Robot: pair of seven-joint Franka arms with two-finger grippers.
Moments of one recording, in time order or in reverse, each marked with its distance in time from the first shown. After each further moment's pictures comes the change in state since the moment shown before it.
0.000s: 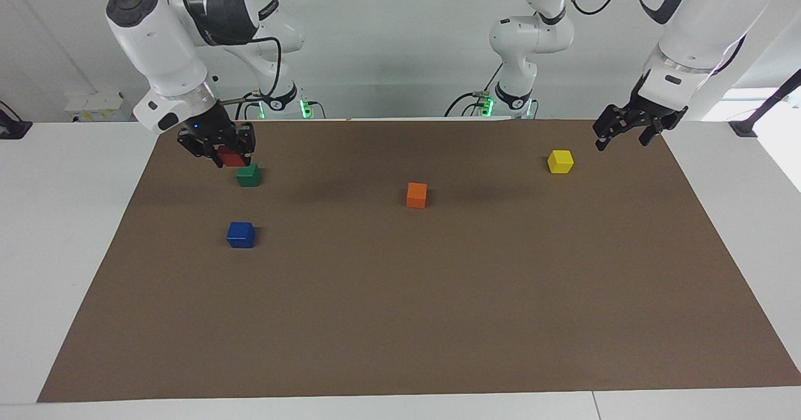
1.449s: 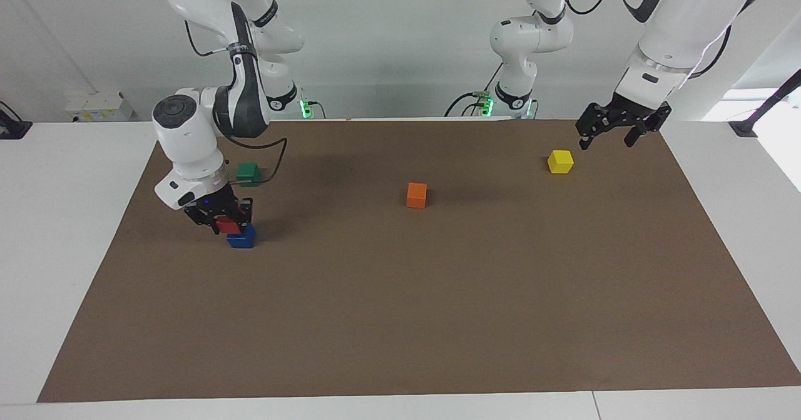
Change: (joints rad) left arm 0.144 0.000 -0.193 0.000 0.000 -0.003 0.001; right arm -0.043 0.199 -0.004 -0.202 -0.116 0.523 -0.026
